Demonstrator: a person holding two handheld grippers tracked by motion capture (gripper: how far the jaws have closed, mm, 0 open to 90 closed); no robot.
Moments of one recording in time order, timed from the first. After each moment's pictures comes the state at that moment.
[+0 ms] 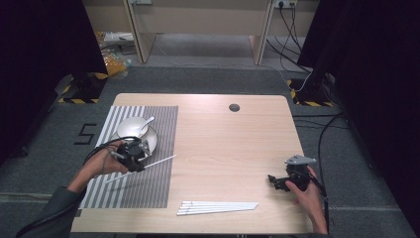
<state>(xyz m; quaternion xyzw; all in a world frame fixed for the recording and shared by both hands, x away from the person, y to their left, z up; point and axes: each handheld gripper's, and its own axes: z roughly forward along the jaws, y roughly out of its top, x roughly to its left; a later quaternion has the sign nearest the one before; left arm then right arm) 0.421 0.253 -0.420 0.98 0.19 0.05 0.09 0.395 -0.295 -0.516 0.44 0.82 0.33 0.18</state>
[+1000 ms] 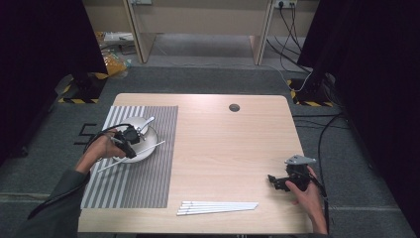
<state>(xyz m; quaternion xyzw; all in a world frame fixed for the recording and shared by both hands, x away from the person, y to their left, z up) 0.476 0.279 -0.442 0.96 0.26 0.06 0.04 0.395 -0.295 -0.516 0.44 0.82 0.33 0.18</state>
